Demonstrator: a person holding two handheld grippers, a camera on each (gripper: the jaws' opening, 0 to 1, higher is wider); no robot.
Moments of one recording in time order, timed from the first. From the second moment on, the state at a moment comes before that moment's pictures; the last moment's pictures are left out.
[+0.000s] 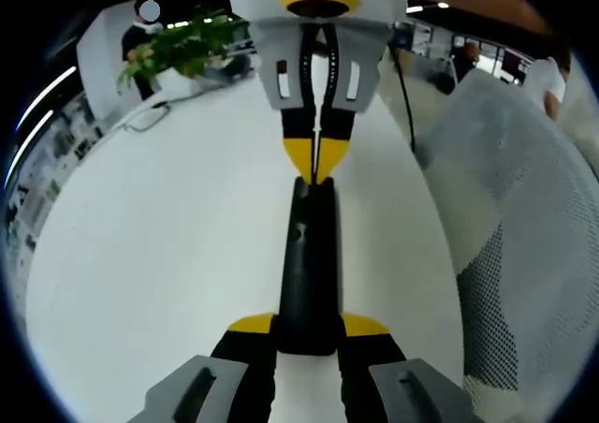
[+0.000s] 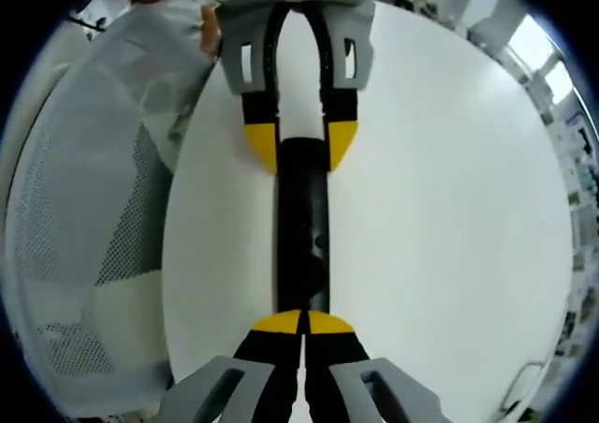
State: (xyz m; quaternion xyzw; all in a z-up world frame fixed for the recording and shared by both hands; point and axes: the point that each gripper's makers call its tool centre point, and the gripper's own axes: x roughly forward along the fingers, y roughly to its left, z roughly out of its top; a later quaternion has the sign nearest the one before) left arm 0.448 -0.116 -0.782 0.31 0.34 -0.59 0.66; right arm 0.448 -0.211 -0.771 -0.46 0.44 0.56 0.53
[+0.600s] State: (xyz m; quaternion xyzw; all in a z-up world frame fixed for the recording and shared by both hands) left arm 0.449 -0.116 -0.782 0.31 0.34 -0.59 0.66; right arm 0.453 -0.197 -0.758 -0.46 0.42 0.57 0.53
